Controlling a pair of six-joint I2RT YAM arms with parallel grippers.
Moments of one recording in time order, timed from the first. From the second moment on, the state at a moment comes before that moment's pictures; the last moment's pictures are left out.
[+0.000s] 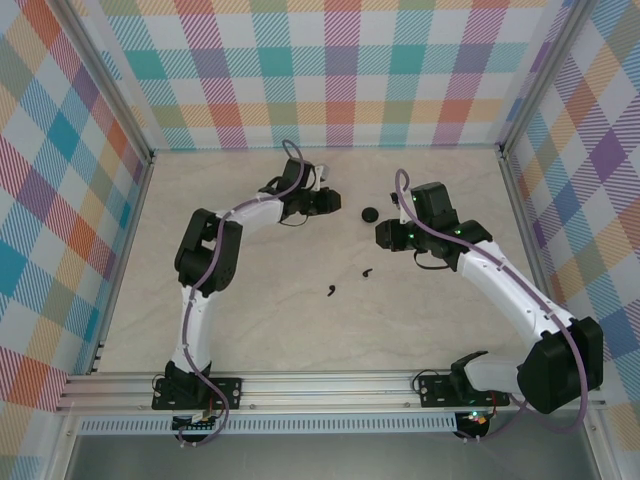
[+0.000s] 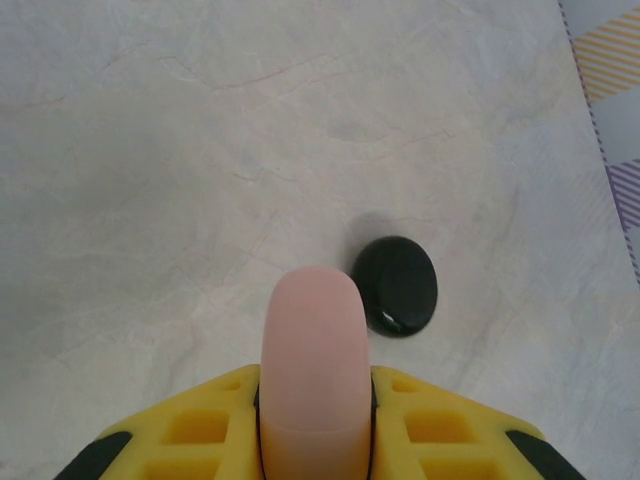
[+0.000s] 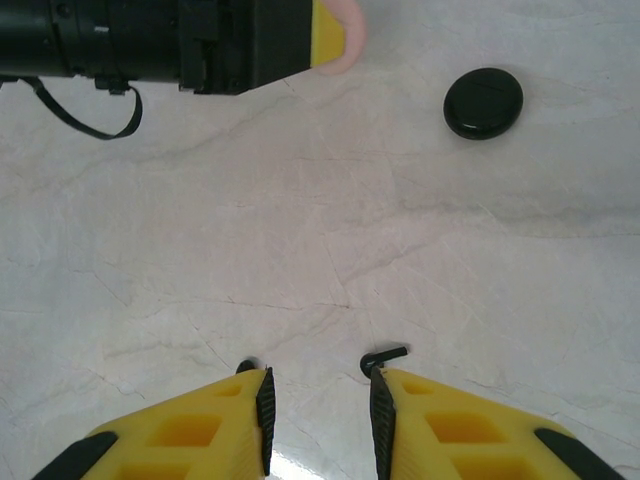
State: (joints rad) left arm -0.44 2.24 1.68 -0.18 0.44 -0.50; right arm 0.43 1.27 1.05 -0.60 -0.22 0.28
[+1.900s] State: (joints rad) left arm -0.38 1.45 1.20 -0.56 0.21 -0.38; right arm 0.33 1.86 1.47 -0.78 -0.23 0.18
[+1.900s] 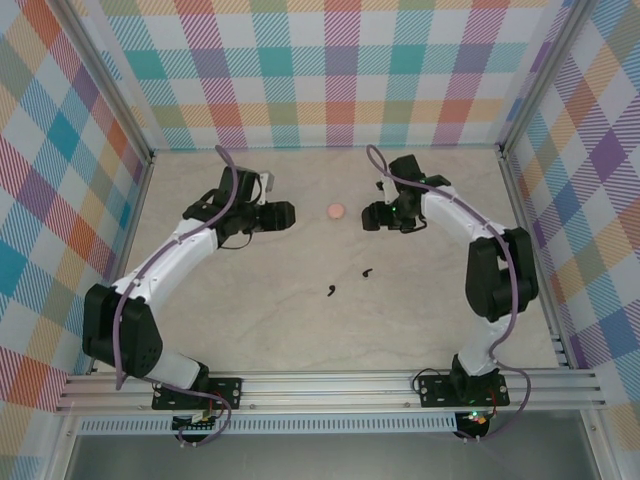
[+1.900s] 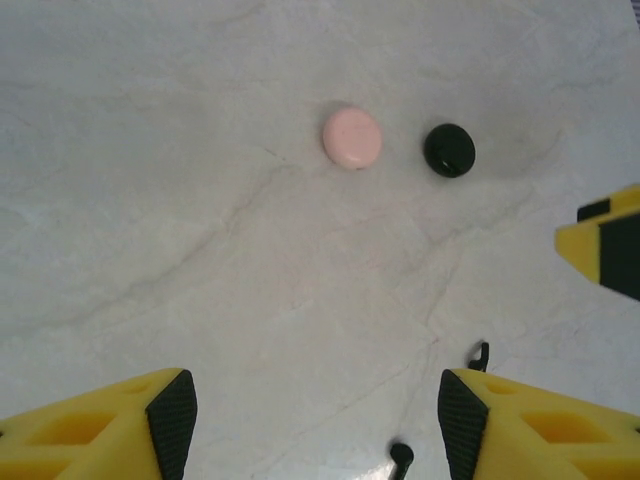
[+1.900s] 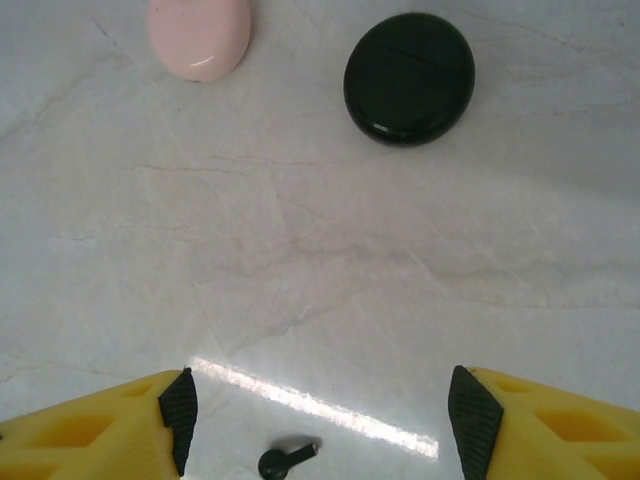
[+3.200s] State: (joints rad) left arm -0.38 1.32 1.12 -0.69 0.22 -0.38; right arm 0.33 2.49 2.23 -1.11 -0.10 0.13
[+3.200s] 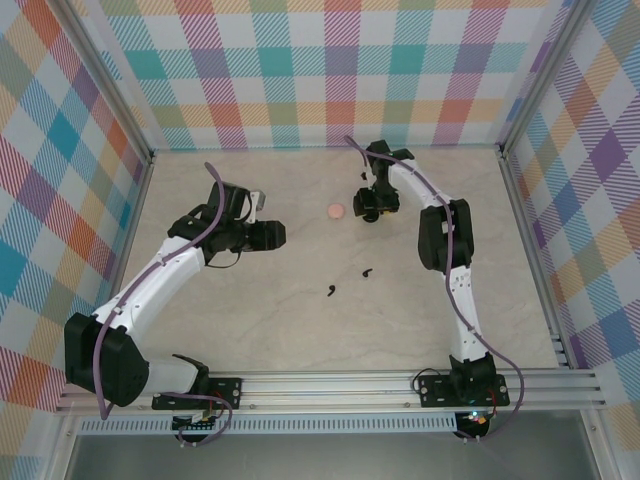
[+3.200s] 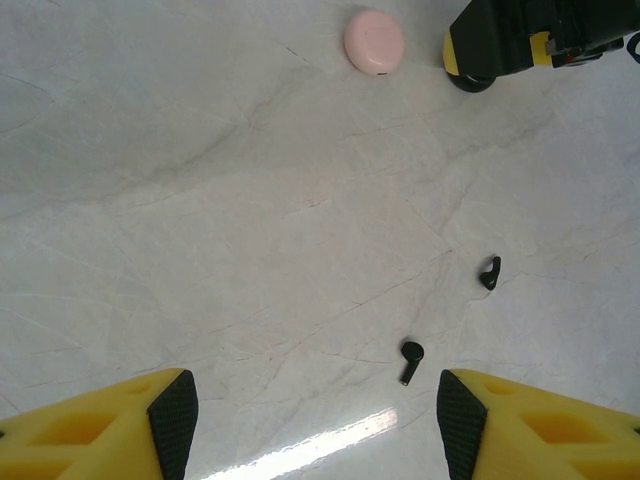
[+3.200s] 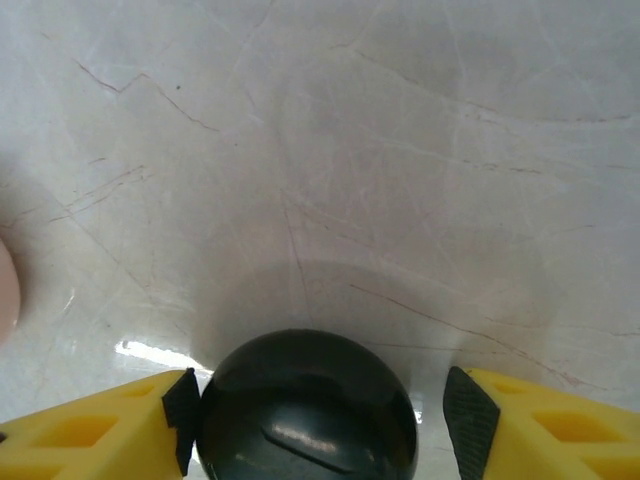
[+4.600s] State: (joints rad) left arm -0.38 1.33 1.07 -0.63 0.28 -0.44; right arm 0.54 2.31 1.89 -0.99 -0.14 0.26
